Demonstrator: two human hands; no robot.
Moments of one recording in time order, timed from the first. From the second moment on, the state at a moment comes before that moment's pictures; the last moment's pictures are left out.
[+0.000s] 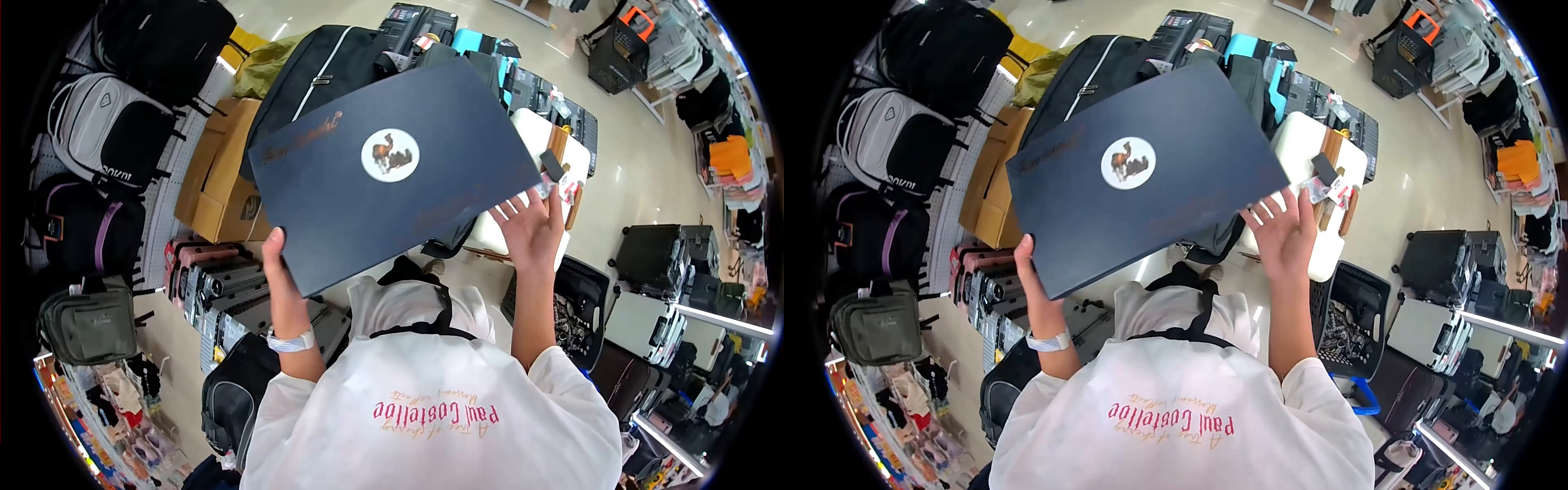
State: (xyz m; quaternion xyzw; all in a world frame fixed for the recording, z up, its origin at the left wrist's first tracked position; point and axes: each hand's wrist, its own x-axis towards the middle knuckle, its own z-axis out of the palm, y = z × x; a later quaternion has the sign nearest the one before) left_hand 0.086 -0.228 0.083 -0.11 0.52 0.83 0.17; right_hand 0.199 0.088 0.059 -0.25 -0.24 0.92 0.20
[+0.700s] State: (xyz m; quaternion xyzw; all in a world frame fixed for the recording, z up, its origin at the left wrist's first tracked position) left_hand 0.096 -0.079 -0.010 0.16 0.63 0.70 0.30; right_hand 0.226 0.207 0.074 -0.34 -0.34 0.79 0.37
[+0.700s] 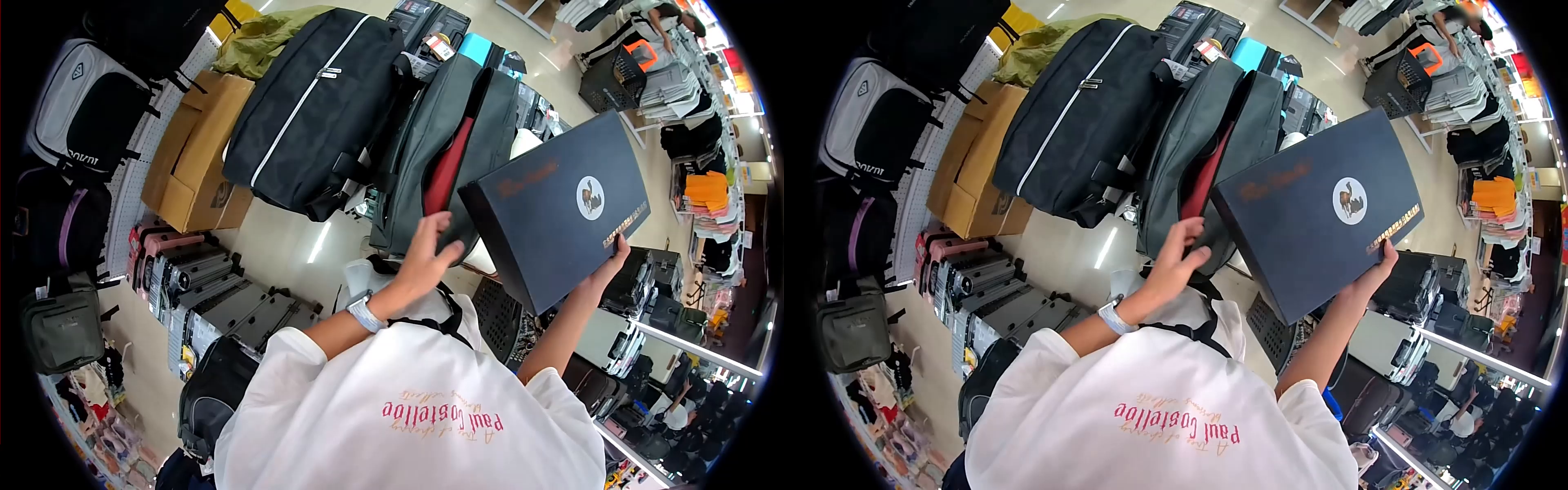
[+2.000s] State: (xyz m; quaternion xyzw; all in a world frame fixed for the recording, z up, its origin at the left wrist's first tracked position) left_hand 0.015 -0.061 -0.035 0.10 0.91 0.41 0.02; right_hand 0.037 0.167 0.104 -0.47 -0.81 0.32 0.13
